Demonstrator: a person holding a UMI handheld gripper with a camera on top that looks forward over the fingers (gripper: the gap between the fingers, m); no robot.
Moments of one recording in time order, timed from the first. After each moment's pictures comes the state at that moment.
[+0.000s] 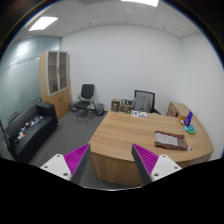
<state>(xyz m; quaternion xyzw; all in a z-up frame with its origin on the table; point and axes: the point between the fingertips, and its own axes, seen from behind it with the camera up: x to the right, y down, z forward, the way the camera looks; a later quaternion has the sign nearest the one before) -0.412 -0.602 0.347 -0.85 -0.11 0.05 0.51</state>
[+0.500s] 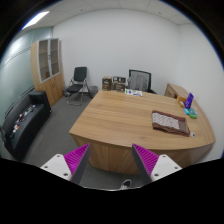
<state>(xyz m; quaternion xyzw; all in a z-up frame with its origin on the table) -0.356 -0.561 0.223 -0.90 -0.09 0.03 0.43</state>
